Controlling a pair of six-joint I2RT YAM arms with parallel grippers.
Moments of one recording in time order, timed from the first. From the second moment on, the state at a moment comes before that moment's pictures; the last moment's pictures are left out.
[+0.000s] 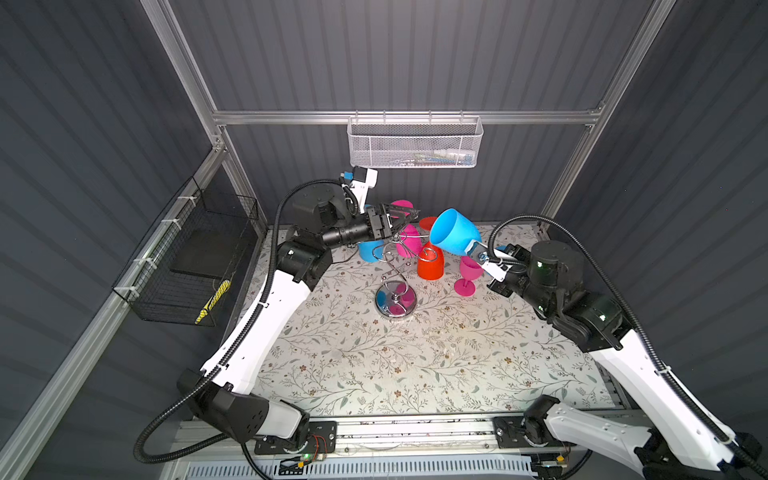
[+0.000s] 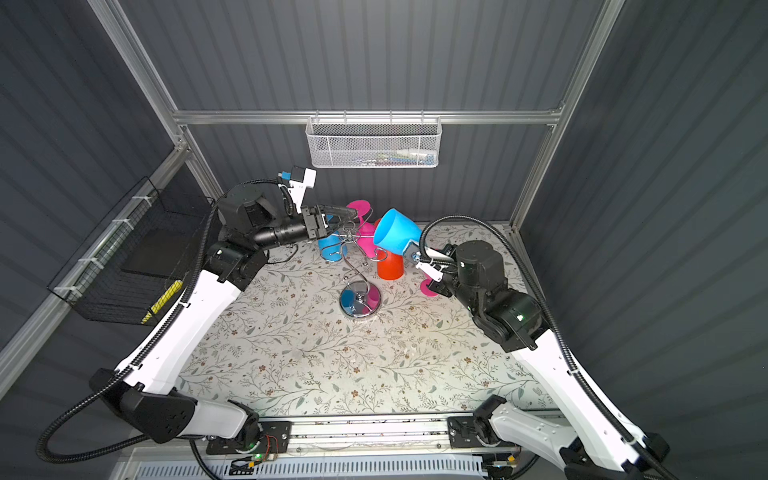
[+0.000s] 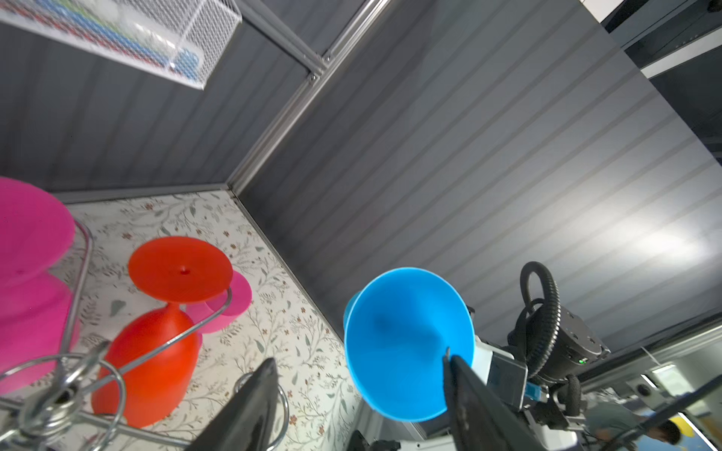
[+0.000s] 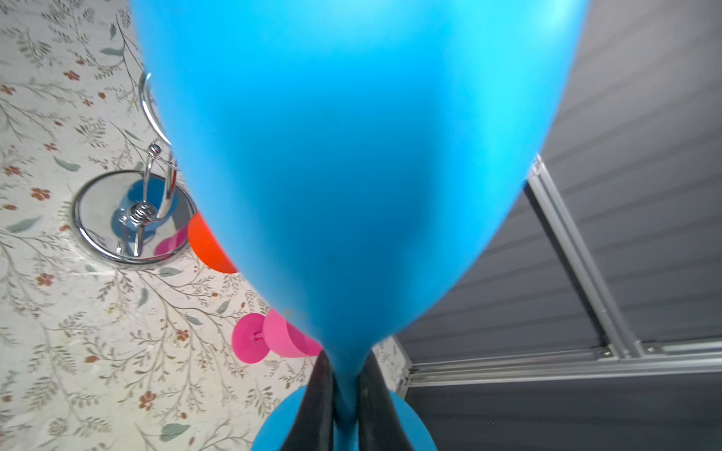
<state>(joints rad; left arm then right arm) -0.48 1.43 1.62 -0.24 0.78 -0.77 0.63 1.01 1.30 -0.62 0.26 -0.83</state>
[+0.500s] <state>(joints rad) -0.49 1.43 1.57 -0.27 0.87 -0.79 0.74 1.05 1.28 -0.43 0.39 -1.09</state>
